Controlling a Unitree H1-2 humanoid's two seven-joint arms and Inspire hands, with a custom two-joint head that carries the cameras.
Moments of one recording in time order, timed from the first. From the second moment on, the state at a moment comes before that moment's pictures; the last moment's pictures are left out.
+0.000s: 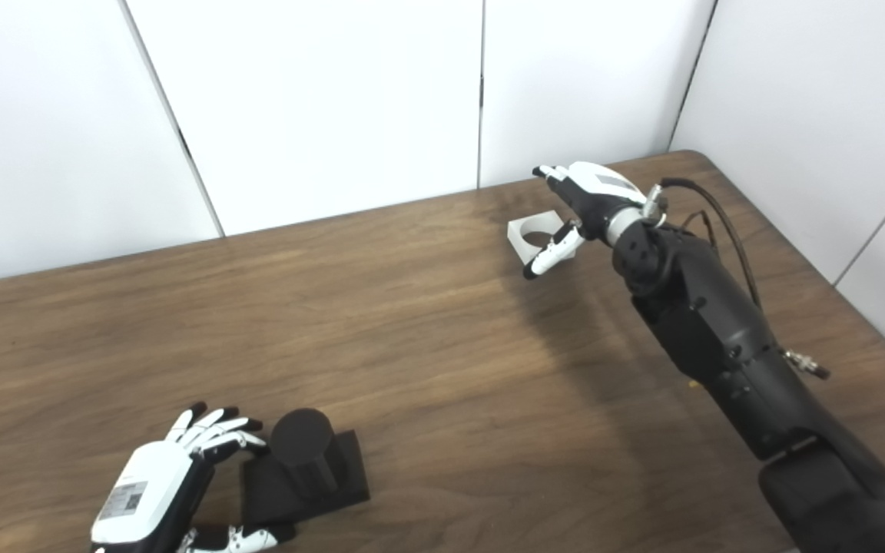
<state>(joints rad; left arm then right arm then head) 0.09 0.34 -0.42 -0.27 0.83 -0.01 -0.08 -0.47 -0.63 0.17 0.08 -0.68 0.47 0.39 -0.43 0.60</state>
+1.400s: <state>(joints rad) 0.12 0.31 -0.44 -0.30 0.87 0.01 -0.09 -0.67 -0.72 0.45 0.29 -0.93 0.35 0.57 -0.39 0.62</state>
